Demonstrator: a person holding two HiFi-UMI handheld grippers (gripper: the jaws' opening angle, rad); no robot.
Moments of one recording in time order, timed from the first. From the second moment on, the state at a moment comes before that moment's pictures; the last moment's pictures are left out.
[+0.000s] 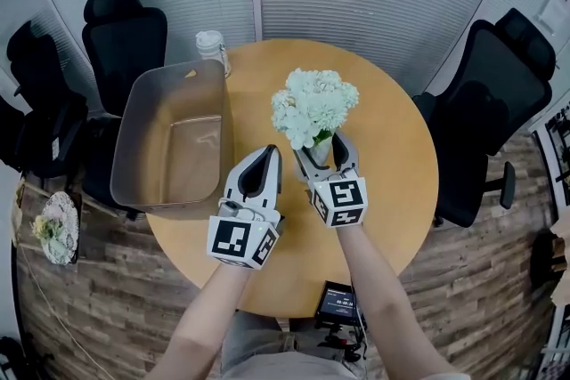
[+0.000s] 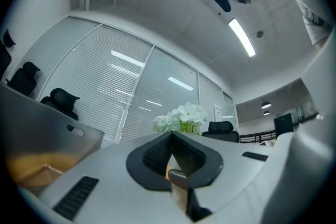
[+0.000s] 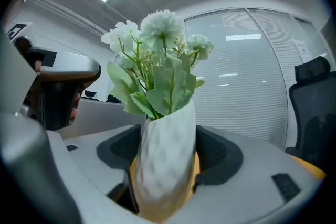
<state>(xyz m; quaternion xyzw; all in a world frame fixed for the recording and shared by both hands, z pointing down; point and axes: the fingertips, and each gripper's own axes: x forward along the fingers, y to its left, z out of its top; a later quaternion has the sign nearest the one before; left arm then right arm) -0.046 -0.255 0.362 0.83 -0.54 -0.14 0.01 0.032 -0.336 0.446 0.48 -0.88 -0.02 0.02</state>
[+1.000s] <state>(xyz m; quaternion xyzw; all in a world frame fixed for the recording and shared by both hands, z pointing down) -0.027 -0.254 0.390 0.84 -0.52 -0.12 -0.01 0.038 -0.356 0.482 0.51 -0.86 -0.06 0.02</state>
